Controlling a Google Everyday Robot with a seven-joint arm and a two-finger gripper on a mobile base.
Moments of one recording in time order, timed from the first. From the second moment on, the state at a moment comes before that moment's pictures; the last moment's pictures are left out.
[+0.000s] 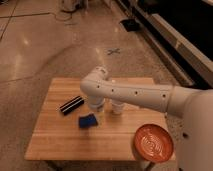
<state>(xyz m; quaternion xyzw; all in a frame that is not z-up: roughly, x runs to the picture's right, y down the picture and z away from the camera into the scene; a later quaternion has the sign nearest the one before) -0.072 0.133 0.785 -0.31 -0.12 -0.25 0.91</state>
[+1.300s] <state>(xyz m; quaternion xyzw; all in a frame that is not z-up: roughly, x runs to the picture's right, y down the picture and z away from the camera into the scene) -0.100 0.176 0.863 -0.34 -0.11 -0.19 0.92</state>
